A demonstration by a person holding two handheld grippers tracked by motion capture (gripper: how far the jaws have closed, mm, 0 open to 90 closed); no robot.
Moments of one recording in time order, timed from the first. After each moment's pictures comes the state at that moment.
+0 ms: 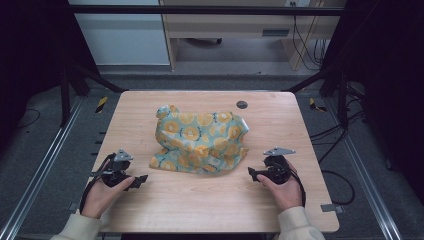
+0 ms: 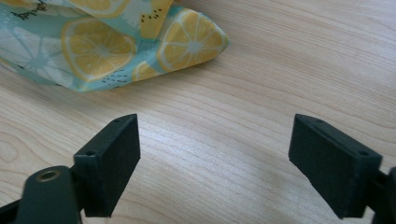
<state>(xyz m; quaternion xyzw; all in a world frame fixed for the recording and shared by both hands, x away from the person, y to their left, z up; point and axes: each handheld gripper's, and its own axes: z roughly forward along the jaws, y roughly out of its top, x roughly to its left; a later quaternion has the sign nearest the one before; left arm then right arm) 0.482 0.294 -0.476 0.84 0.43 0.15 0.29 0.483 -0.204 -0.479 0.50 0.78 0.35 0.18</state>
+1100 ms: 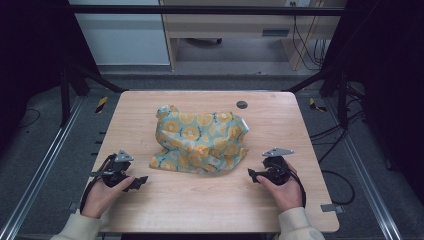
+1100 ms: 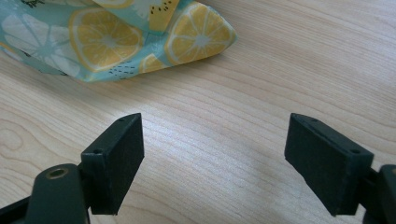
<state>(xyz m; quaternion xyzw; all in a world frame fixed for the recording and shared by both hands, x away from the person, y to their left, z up) 0.482 0.294 -0.479 0.84 0.43 0.15 0.29 0.480 -0.202 -0.477 0.49 0.79 0.33 0.17</state>
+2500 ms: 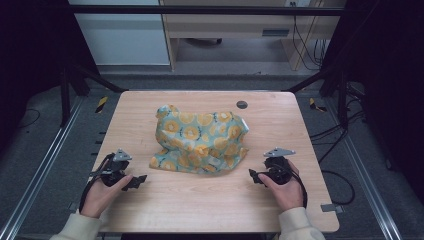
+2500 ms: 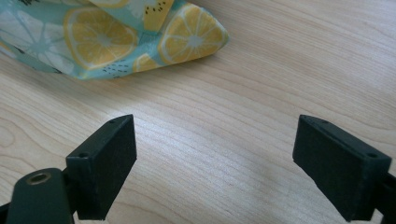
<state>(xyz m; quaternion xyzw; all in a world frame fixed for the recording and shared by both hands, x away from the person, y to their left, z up) 0.484 0.299 -0.478 0.84 0.43 0.16 0.29 0.479 -0.206 -0.476 0.48 0.79 0.33 0.18</state>
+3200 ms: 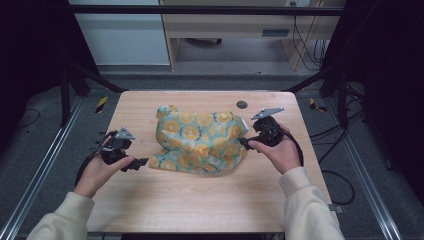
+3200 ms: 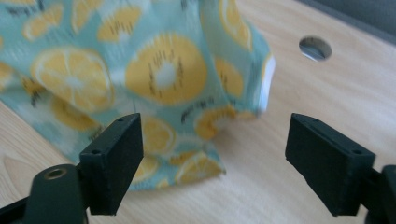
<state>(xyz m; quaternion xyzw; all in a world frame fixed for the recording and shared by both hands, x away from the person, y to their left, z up) 0.517 0.281 -0.411 0.87 0.38 0.16 0.28 0.544 -0.169 -0.373 0.39 0.83 0.34 0.19</state>
